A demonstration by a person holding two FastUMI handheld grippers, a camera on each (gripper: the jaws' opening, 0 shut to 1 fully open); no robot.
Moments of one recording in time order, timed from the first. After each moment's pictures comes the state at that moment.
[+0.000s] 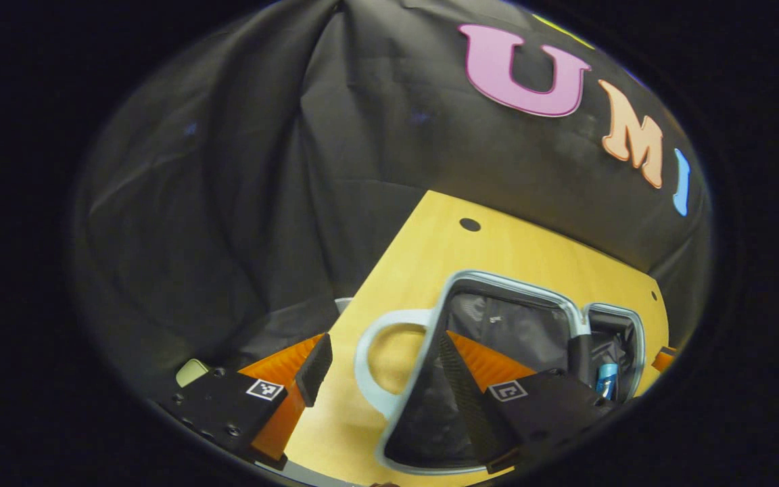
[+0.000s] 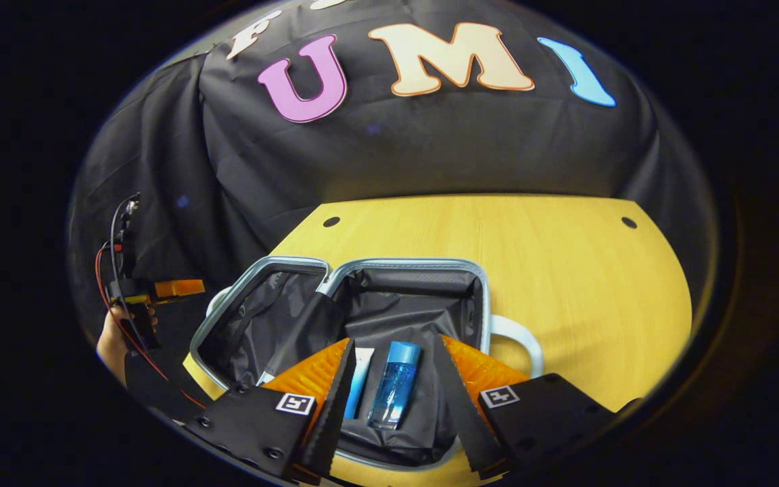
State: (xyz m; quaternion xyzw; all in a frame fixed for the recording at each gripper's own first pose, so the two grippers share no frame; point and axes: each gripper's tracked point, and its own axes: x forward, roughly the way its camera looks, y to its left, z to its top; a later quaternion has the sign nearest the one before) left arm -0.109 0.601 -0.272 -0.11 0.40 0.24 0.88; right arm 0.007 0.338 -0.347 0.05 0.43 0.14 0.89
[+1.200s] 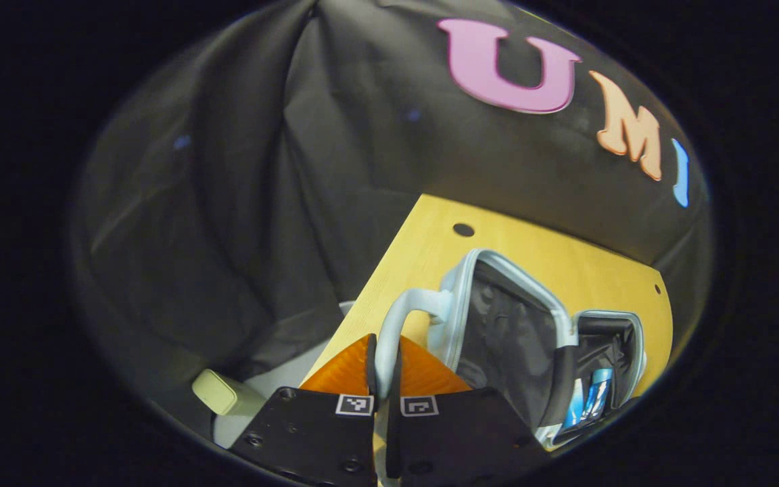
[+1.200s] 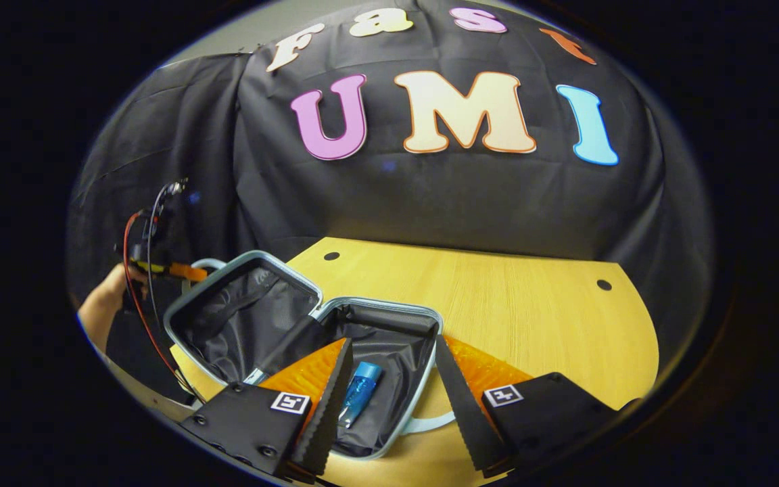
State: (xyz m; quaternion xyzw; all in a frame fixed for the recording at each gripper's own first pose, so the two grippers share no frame) left arm -0.077 0.553 -0.193 -0.05 0.39 0.22 0.89; right arm 0.011 0.290 -0.281 0.01 0.33 0.18 0.92
